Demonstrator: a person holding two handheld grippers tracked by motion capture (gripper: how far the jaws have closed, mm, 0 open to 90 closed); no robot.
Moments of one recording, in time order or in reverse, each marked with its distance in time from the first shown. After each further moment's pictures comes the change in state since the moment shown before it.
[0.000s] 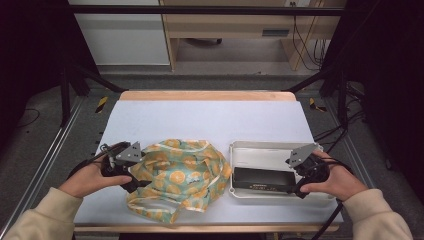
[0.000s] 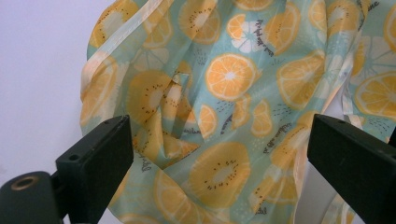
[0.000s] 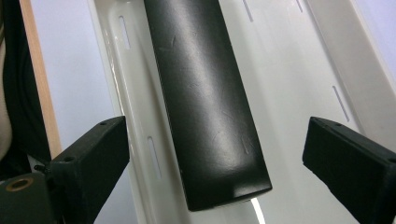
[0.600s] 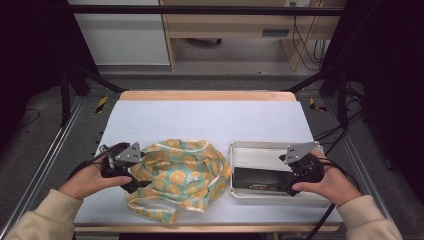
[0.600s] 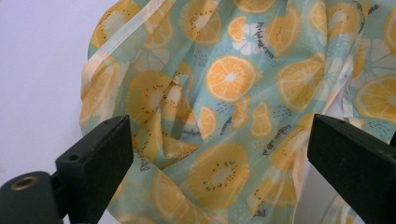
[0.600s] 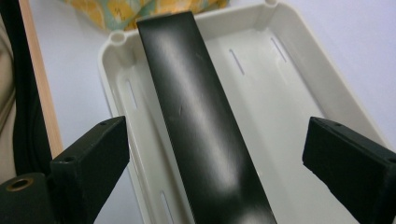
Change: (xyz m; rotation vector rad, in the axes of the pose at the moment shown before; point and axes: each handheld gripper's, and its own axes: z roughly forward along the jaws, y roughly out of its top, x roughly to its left) left arm -0.001 -0.002 0.000 -0.014 0.010 -0.014; right arm 0.013 0.022 -0.004 -0.133 -0.047 0.083
